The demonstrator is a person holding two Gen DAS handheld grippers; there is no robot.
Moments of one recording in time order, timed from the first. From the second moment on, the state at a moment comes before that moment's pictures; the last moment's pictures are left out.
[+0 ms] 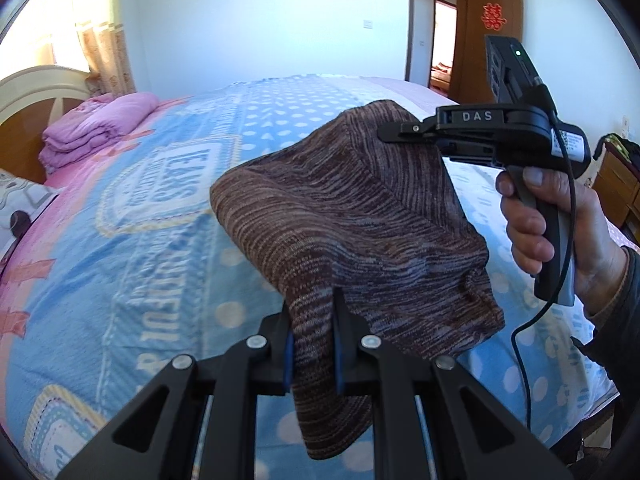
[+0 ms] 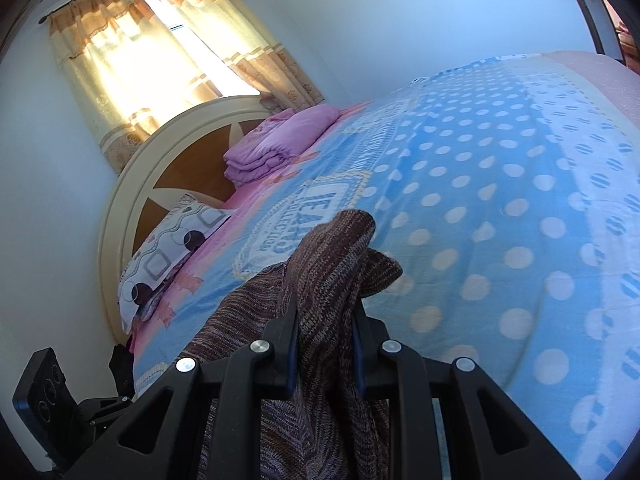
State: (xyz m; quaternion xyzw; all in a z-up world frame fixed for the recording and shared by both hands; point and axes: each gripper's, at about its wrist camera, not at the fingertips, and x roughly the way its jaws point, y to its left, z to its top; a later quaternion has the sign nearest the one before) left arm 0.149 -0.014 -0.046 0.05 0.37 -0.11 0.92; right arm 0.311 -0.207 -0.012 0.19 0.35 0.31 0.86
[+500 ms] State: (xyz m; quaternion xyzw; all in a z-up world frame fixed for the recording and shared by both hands) left arm 0.130 0.038 -0.050 0.04 0.37 -0.08 0.93; right arm 0.321 -0.119 -0.020 0.16 0.38 0.35 0.84
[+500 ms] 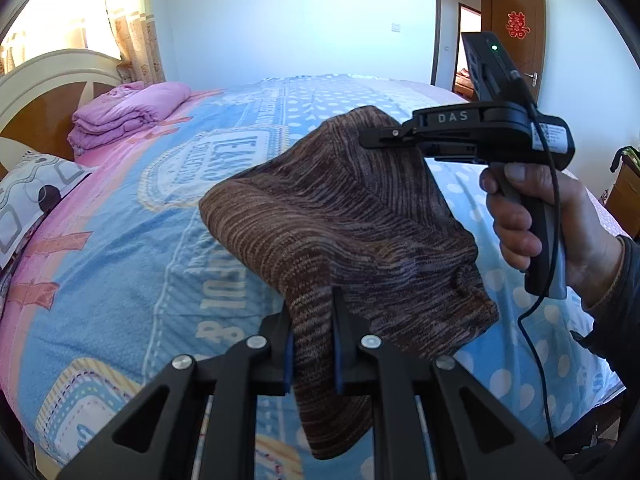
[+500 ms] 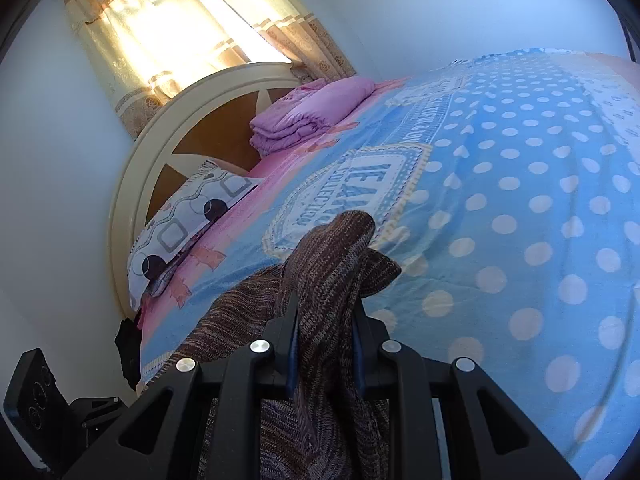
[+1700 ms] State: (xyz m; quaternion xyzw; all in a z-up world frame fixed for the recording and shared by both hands) left arm 0.112 0.082 -0.102 0.04 0.41 -0.03 0.91; right arm 0.347 -0.030 -0.077 0.12 0.45 0.37 0.80
